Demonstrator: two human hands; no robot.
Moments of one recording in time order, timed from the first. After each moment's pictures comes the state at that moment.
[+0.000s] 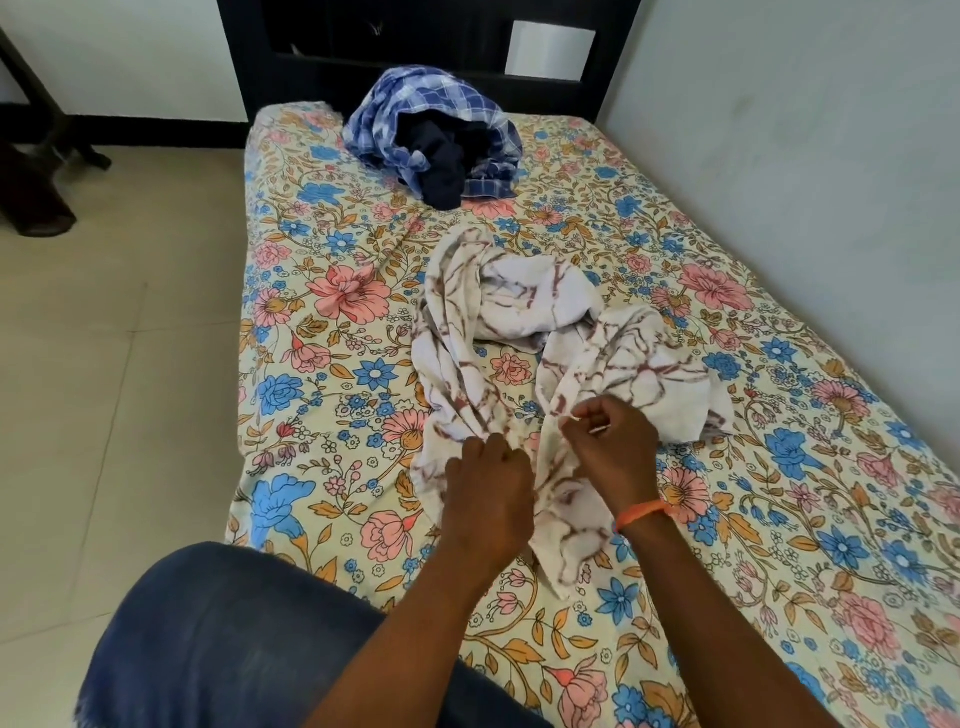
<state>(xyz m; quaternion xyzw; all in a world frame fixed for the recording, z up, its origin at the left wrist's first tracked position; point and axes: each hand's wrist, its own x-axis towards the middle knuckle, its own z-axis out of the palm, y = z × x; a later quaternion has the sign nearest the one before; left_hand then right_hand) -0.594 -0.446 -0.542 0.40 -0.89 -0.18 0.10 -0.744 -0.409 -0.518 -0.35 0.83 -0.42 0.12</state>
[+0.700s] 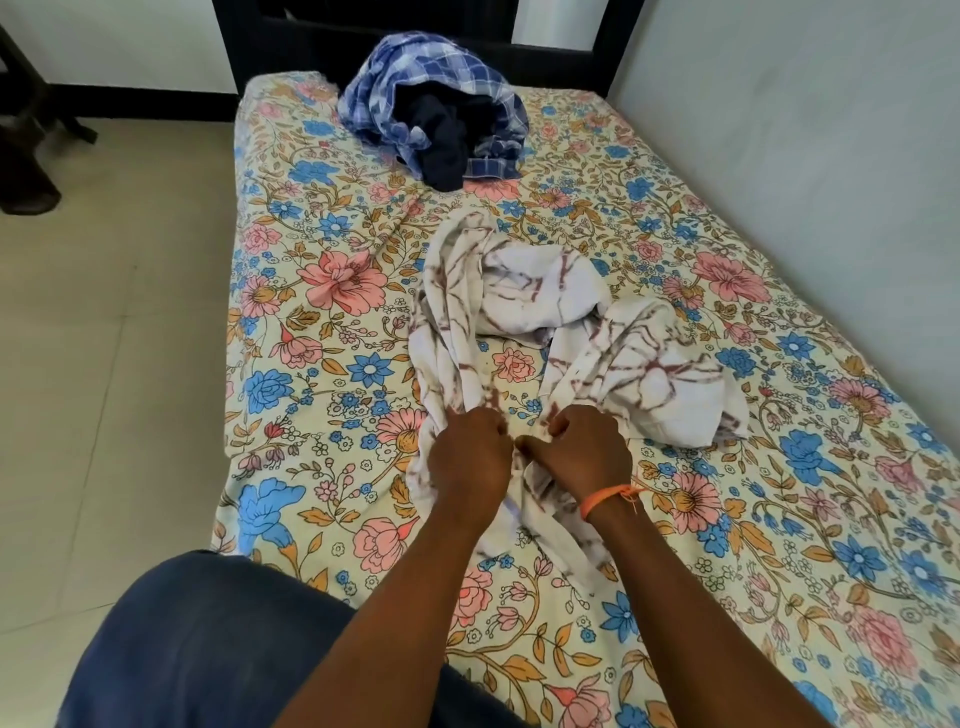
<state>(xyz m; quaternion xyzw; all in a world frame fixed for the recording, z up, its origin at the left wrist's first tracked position) -0.625 -0.499 -0.562 0.55 -0.75 -0.33 0.16 -0.745 -0.444 -0.550 -0.38 0.90 -0.18 0.13</state>
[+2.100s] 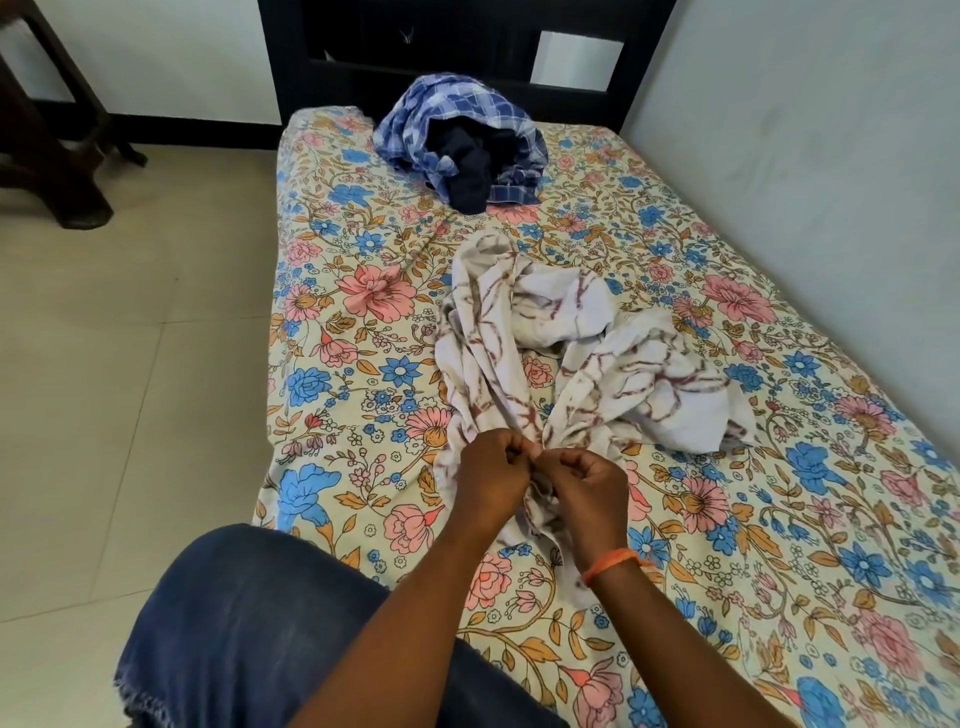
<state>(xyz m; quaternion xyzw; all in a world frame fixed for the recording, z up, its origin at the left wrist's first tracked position) -0.597 -0.474 -0.549 0.48 -0.63 -0.55 0.25 -0.679 -0.399 -0.543 -0.22 0.74 -0.58 0.26</state>
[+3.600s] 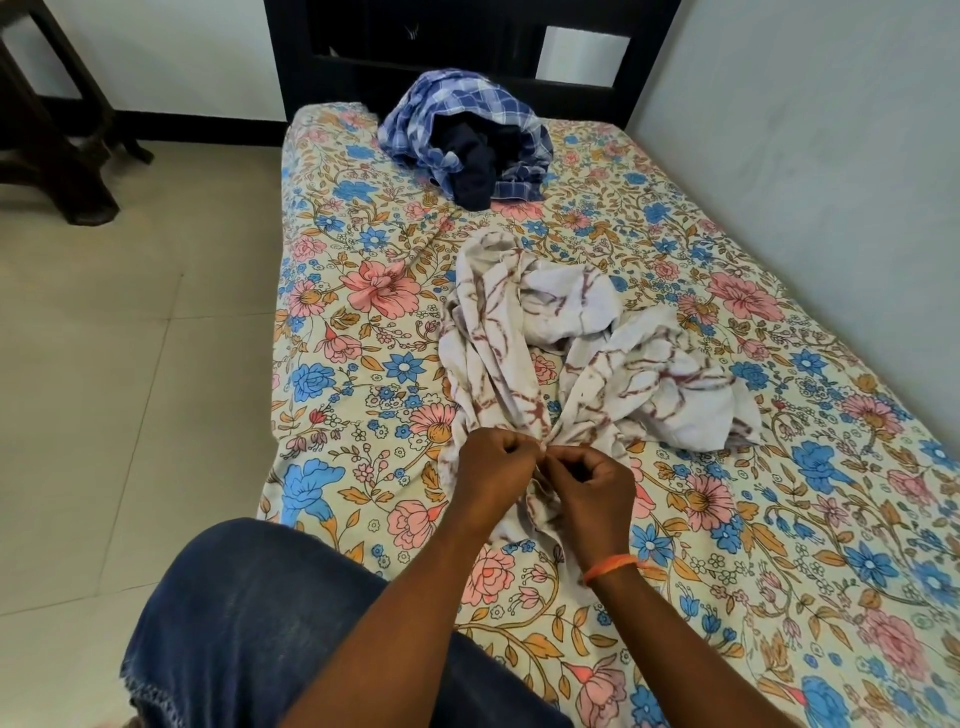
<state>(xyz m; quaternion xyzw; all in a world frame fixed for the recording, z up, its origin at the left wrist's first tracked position) -0.592 -0.471 -0.539 0.49 -0.58 -0.59 0.26 -0.681 -0.395 -0.555 -0.28 0.74 -0.58 0.20</state>
